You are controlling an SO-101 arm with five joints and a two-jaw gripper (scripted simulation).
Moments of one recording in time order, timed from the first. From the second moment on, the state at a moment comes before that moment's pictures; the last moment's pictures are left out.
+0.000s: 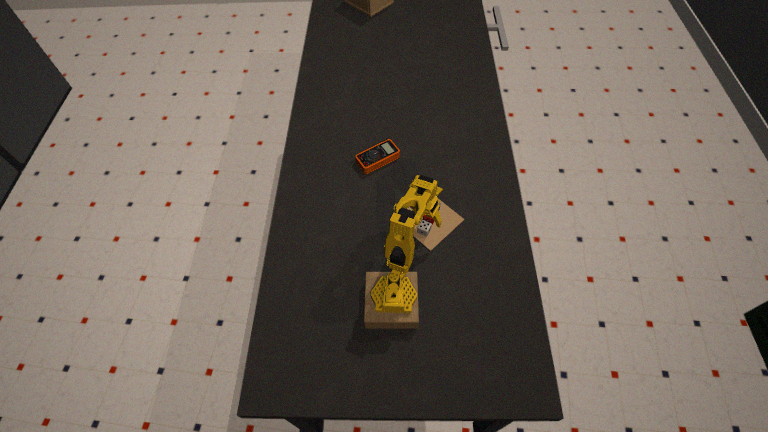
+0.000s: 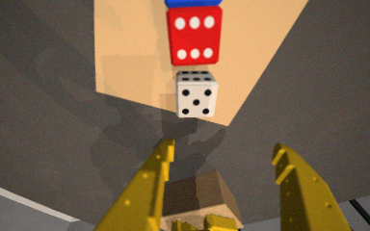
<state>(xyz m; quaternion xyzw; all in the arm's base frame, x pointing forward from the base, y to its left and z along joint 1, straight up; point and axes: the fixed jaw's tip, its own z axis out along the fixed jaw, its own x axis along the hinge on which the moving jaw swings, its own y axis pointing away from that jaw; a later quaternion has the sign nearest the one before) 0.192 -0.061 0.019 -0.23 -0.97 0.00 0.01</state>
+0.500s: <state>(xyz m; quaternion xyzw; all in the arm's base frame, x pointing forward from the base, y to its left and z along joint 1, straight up) 0.193 -0.061 0.020 -0.23 -0.97 0.00 0.01</state>
